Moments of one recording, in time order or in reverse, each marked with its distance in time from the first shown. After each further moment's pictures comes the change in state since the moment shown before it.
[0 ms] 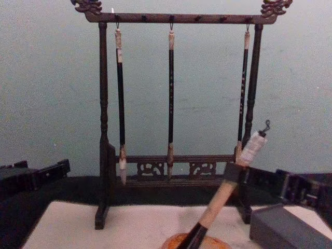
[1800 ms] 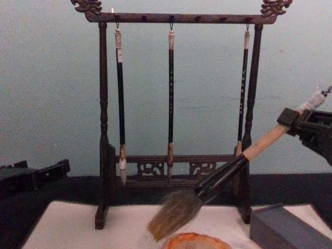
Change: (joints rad) left arm 0.000 0.000 0.000 0.000 0.000 0.000 0.000; right arm 0.005 -0.011 0.114 0.068 0.317 -0.007 0.032
